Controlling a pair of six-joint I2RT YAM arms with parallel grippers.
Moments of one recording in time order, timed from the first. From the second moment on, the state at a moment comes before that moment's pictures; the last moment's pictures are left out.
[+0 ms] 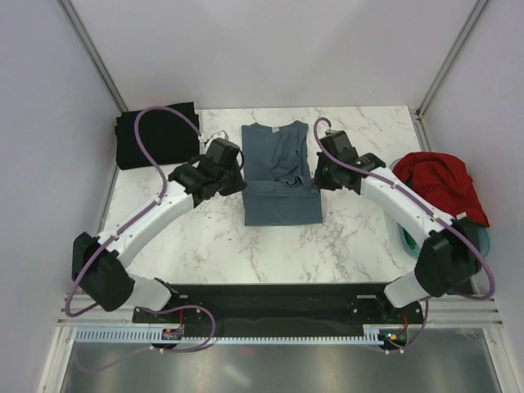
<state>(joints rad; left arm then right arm) -0.64 1.37 1.22 -0.65 -0.21 -0.81 0.49 1.46 1.23 -0.66 0.10 0.61</state>
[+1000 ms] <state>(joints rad) -0.29 2.31 2.11 -0.80 0.17 -0.57 0.28 2.24 2.05 -0.73 -0.04 0.50</state>
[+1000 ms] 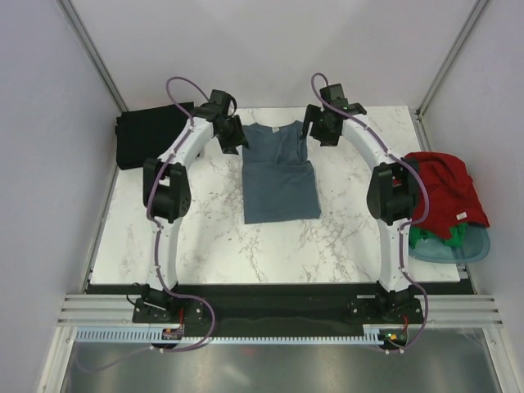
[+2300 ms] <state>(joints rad) -0.50 1.55 0.89 -0.36 0.15 -0.70 0.32 1.64 0.87 -0.29 -0.27 0.47</state>
